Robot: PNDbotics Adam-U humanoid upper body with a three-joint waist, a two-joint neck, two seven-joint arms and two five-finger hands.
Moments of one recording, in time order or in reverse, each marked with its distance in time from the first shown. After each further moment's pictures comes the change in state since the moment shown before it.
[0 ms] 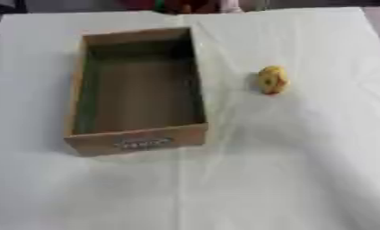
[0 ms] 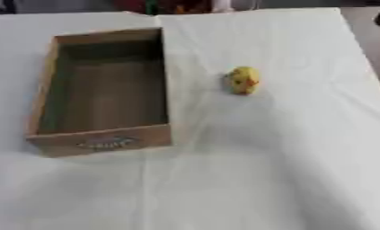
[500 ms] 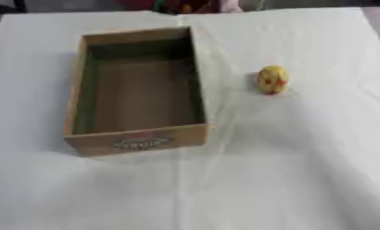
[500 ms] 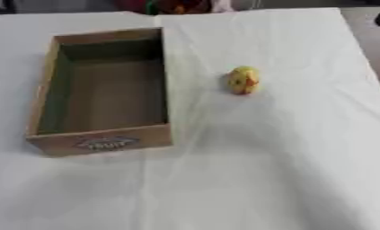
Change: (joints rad) left arm 0.000 0.000 0.000 0.000 0.000 0.000 0.000; right arm 0.000 -0.003 0.000 0.000 0.004 0.008 0.002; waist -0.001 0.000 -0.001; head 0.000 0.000
